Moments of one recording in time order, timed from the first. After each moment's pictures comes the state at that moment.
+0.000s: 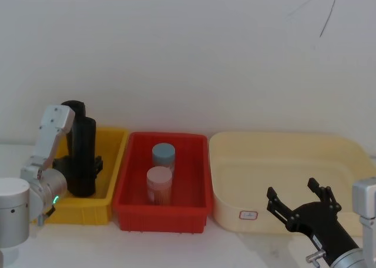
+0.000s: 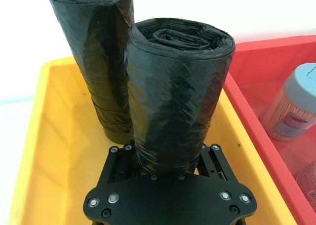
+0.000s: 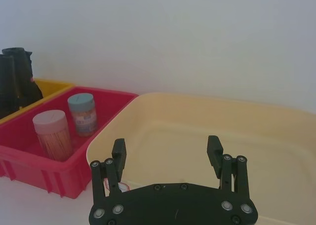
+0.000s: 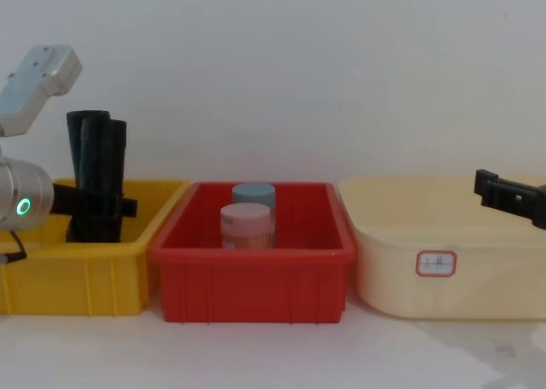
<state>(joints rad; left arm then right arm) -0.55 0.23 0.27 -1.23 -0.30 0.45 -0.10 -0.01 0.34 -0.23 -1.77 0.29 0.03 0.07</state>
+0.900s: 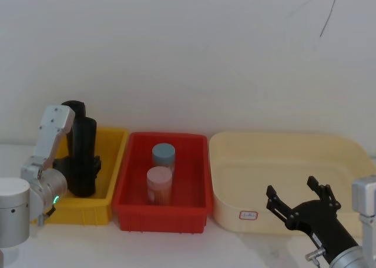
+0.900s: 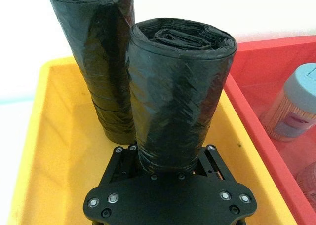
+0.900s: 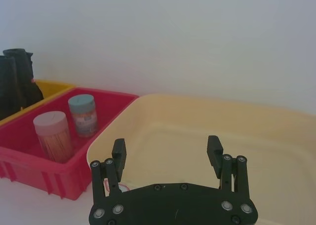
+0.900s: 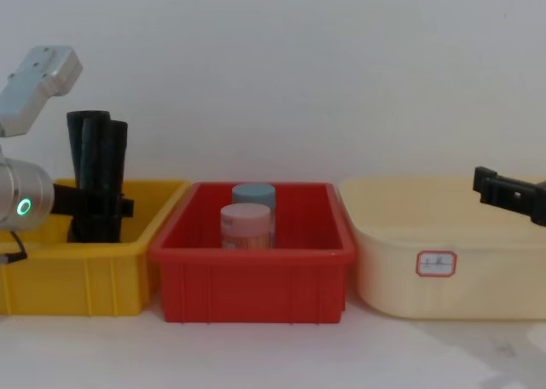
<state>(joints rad) -0.55 0.23 0.27 -1.22 -0.30 0.45 -0.10 -0.01 0.34 -0.23 -1.77 0.29 0.04 0.07</state>
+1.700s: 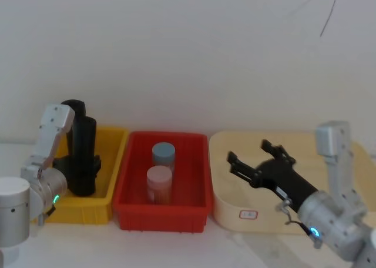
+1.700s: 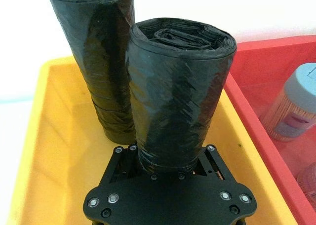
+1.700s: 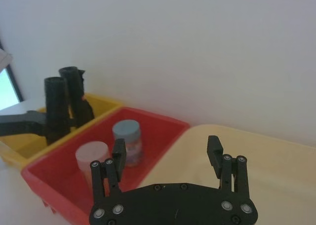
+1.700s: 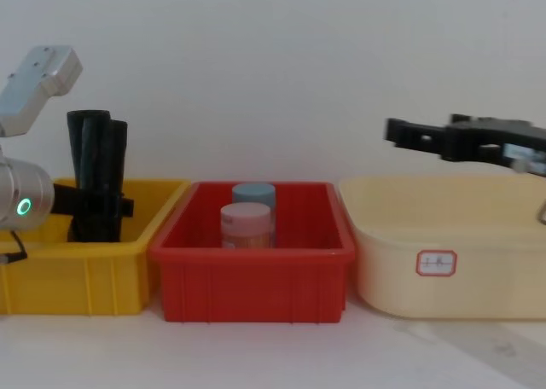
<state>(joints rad) -0.55 0.23 0.27 -1.22 -0.30 0.45 -0.10 0.29 0.30 -0.29 -1.55 0.39 0.12 0.31</state>
